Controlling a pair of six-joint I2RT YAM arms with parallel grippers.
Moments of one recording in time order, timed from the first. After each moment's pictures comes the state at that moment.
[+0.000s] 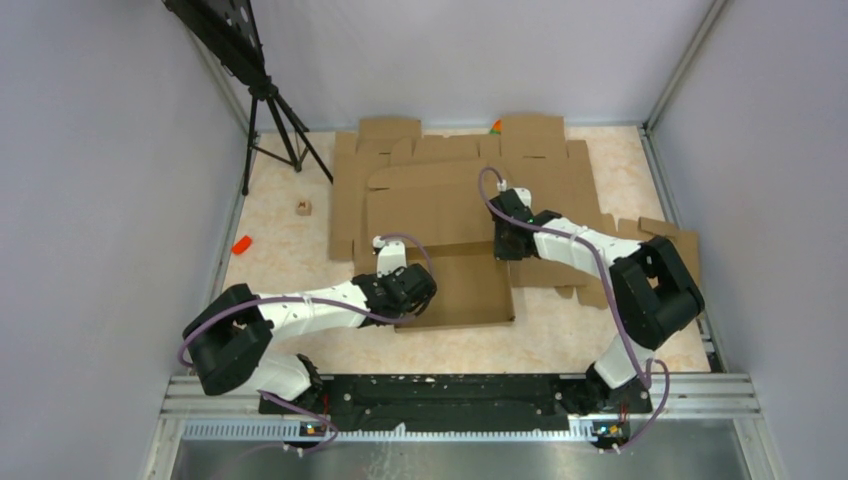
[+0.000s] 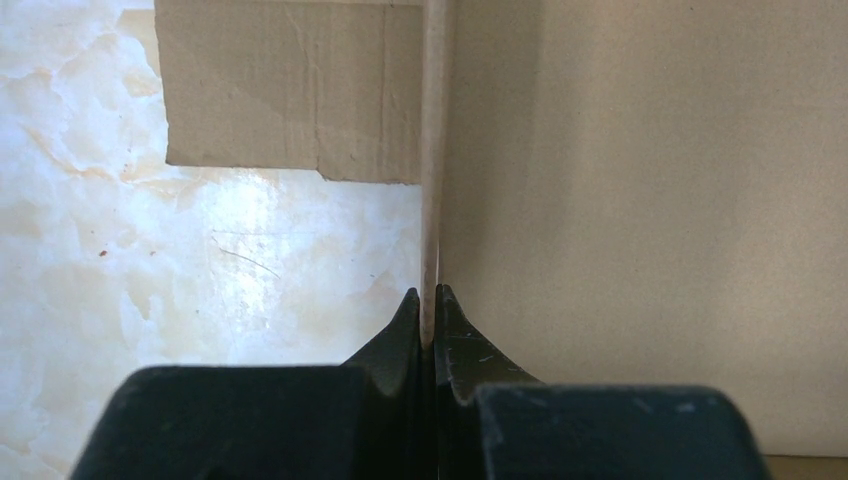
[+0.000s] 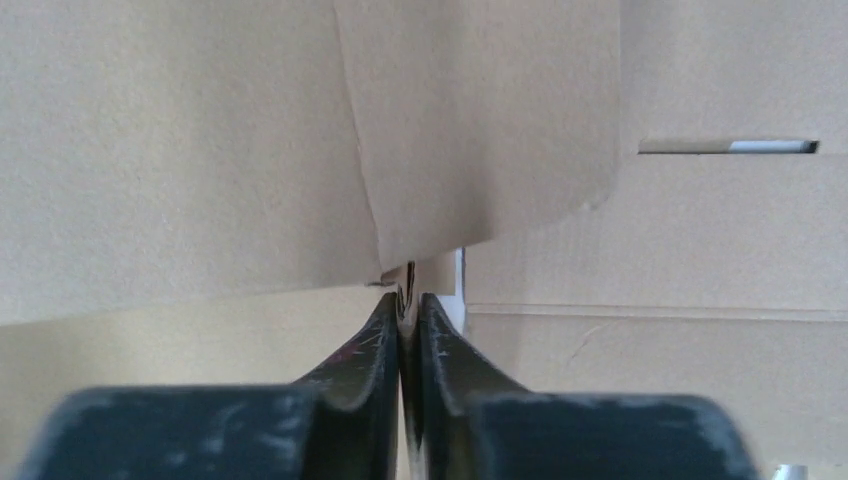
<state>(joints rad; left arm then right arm) -0.98 1.40 0.71 -0.46 -0.60 -0.95 0.58 1.64 1.02 -0.44 0.26 0.55</state>
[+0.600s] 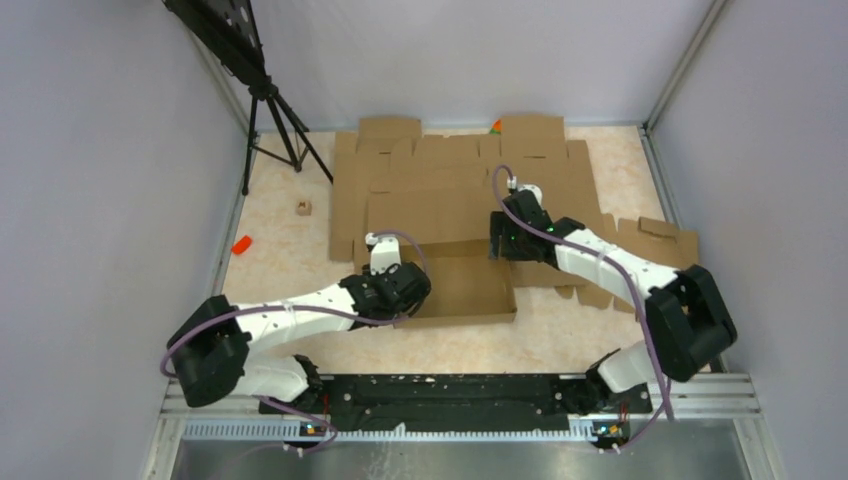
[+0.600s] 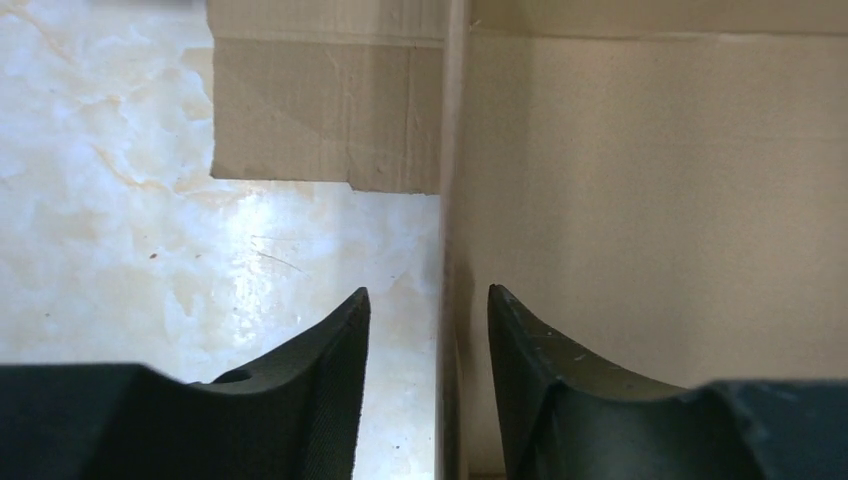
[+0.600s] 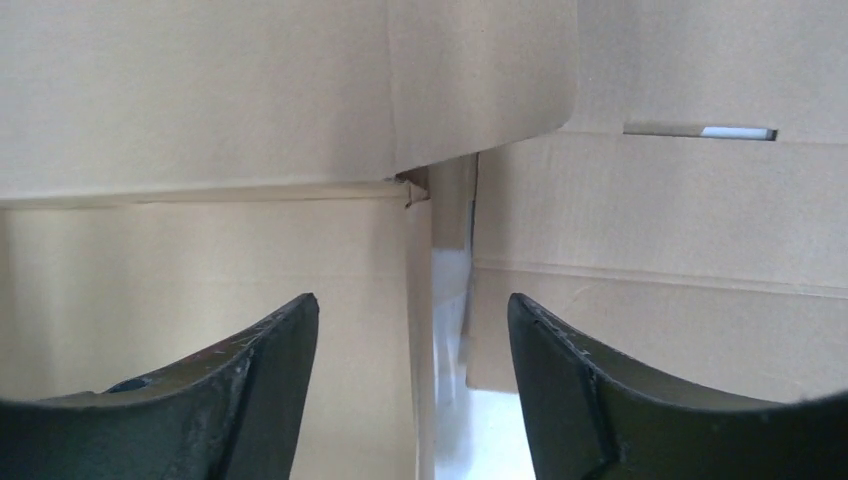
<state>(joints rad) -0.98 1.33 0.71 -0.50 -0.64 -0.94 0.58 1.50 0.96 -0.43 0.22 0.52</state>
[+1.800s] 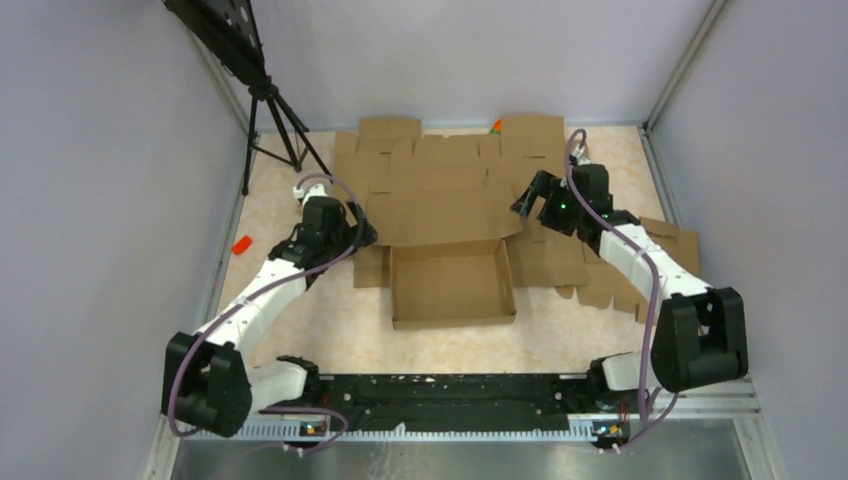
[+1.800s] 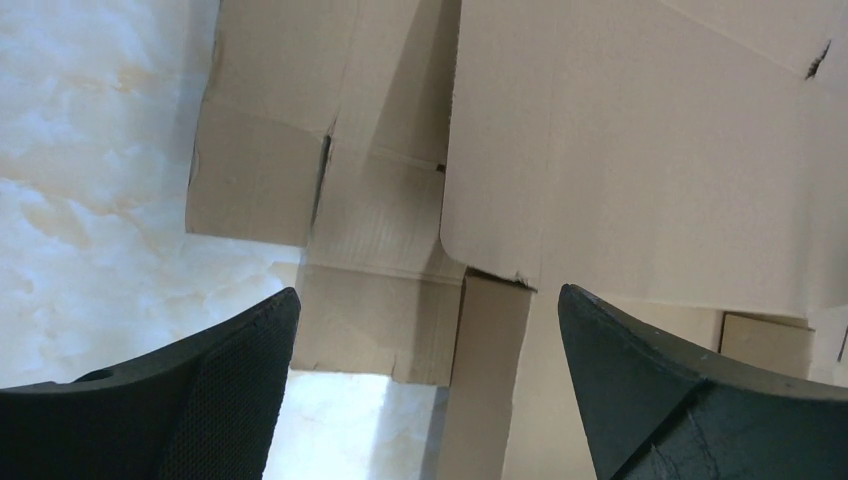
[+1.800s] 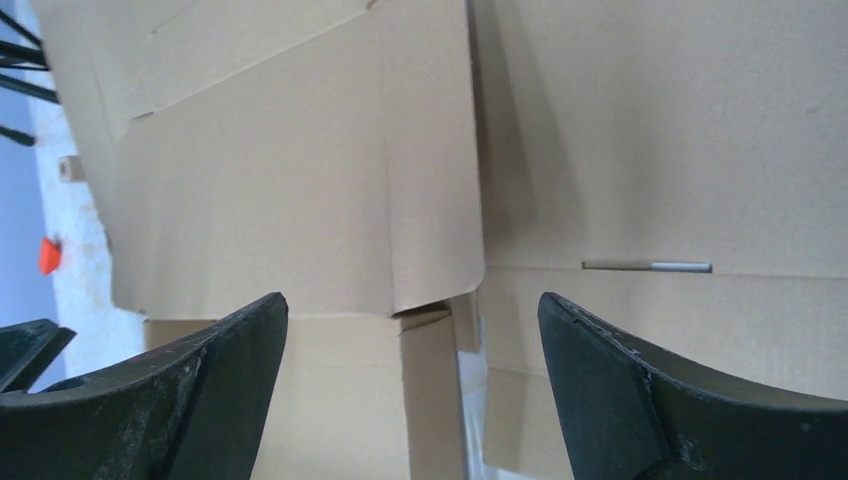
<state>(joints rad) -0.31 1.17 0.78 -0.33 -0.13 -0.69 0.19 1.36 0.92 -0.20 -0.21 0.57</state>
